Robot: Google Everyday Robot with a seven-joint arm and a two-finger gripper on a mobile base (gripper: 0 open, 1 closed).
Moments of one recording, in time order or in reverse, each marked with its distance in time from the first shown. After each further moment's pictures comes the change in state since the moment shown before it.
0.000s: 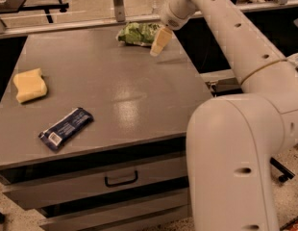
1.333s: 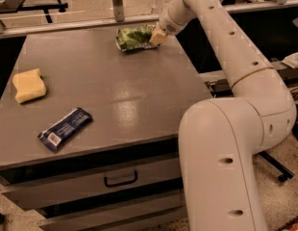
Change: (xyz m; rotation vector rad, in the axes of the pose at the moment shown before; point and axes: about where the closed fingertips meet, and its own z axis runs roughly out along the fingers) arm 0.003 0.004 0.029 -0.050 -0.055 0.096
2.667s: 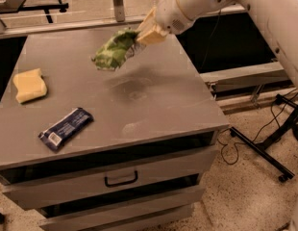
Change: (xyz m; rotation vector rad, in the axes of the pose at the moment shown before) arm -0.085 0.132 -0.141 -0.151 -0.266 -0.210
